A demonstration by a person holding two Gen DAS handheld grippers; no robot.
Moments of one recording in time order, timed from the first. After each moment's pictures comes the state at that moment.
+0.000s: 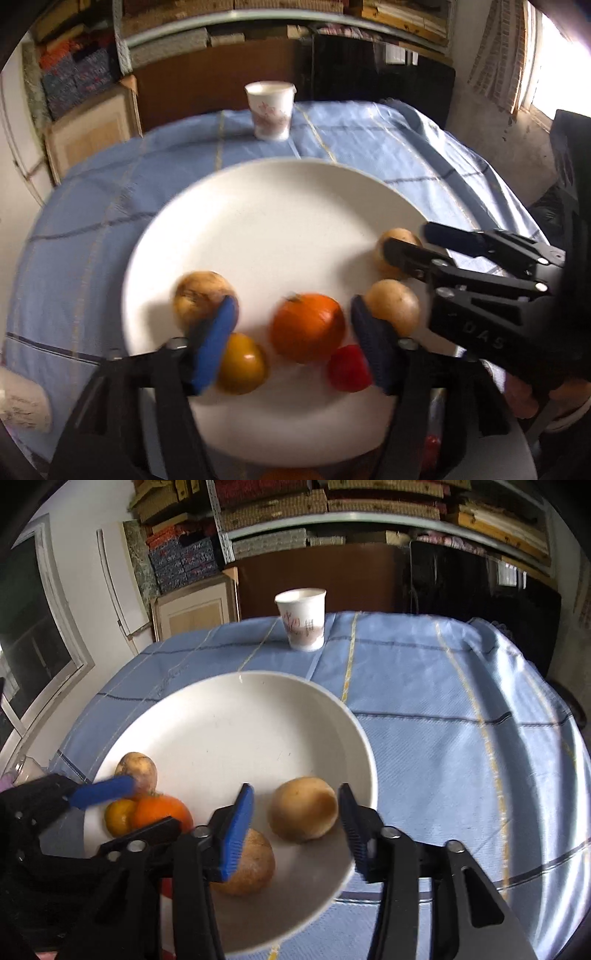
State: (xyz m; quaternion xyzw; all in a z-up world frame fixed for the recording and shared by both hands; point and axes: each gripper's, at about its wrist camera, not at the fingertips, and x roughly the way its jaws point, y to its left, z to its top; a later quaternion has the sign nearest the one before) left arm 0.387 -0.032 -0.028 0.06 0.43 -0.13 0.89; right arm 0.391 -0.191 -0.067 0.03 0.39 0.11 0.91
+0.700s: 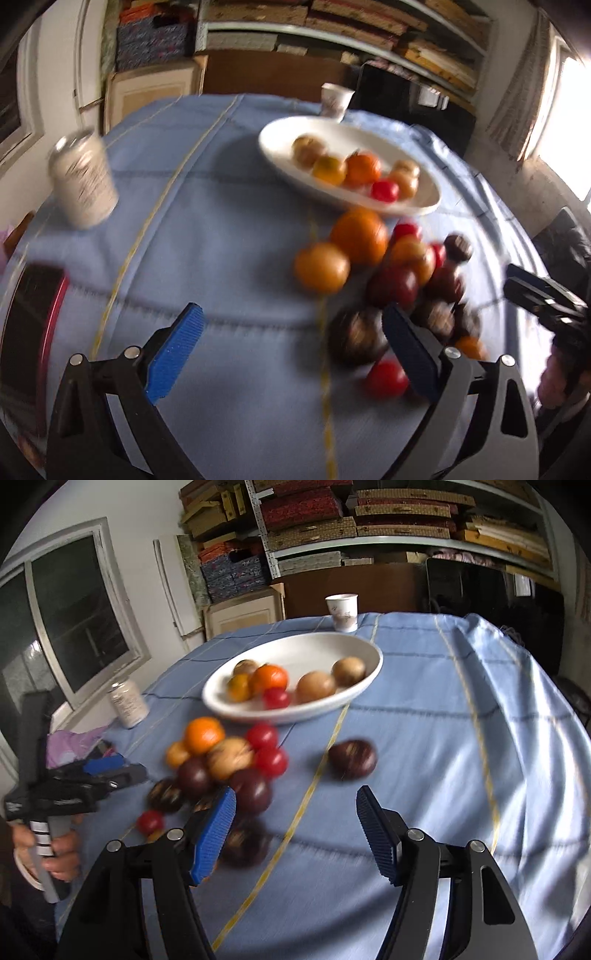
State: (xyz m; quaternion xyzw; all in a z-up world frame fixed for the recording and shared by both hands) left arm 0.195 0.073 -0.056 -0.04 0.42 -0.08 0.90; right arm 0.177 -0.215 -0.074 0.05 0.35 0.19 0.91
